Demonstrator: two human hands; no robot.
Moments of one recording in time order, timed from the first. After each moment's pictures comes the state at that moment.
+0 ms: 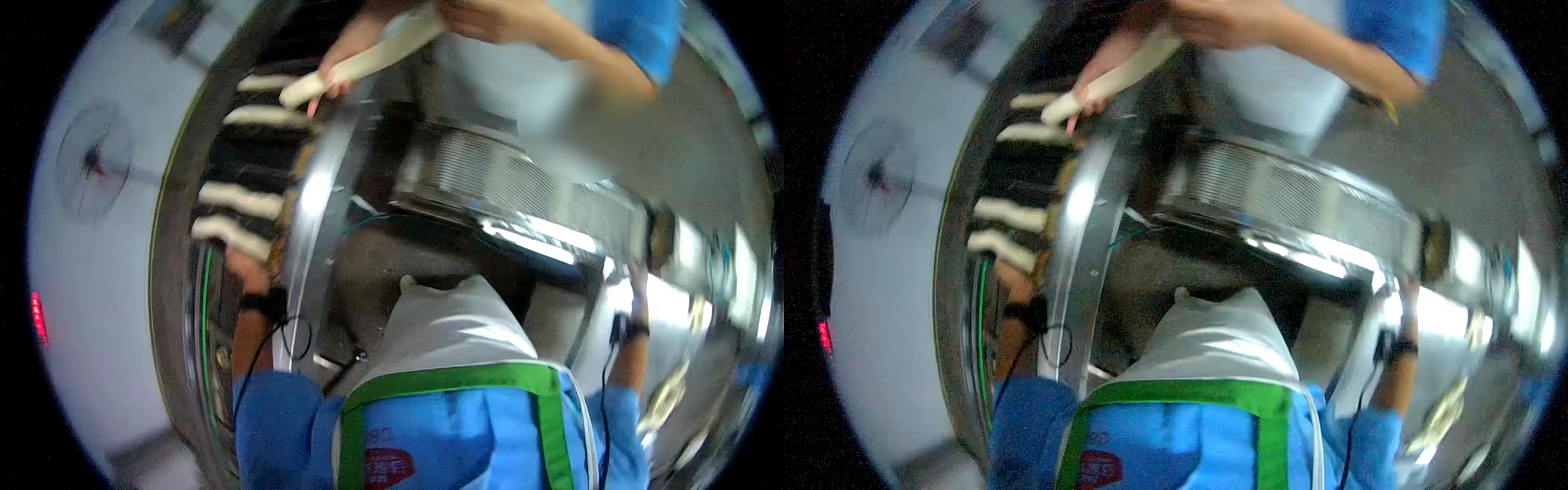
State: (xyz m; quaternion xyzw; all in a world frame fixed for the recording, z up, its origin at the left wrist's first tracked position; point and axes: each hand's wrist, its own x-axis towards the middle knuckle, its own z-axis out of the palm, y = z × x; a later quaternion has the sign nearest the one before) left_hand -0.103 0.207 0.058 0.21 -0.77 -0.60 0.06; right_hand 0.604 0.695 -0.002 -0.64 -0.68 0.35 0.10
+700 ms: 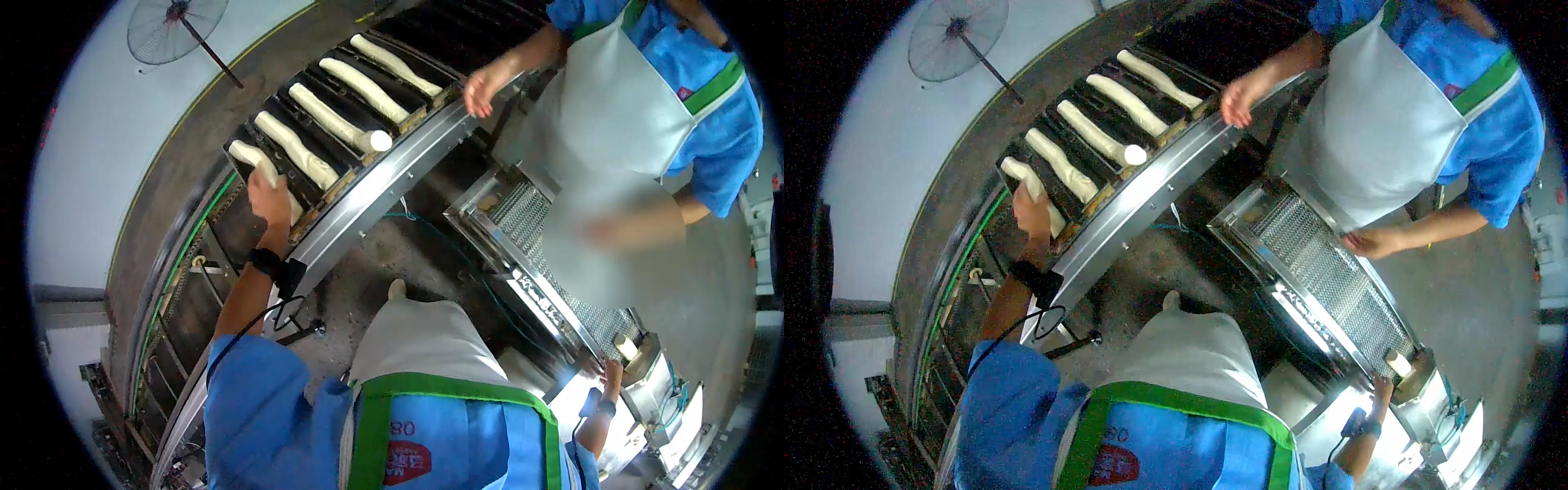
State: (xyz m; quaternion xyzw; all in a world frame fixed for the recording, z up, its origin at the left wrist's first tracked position) left_hand -0.034 0.103 0.068 0.08 -0.94 -0.22 0.26; right_hand 0.595 0.679 -0.003 -0.68 -0.64 0.36 -0.03
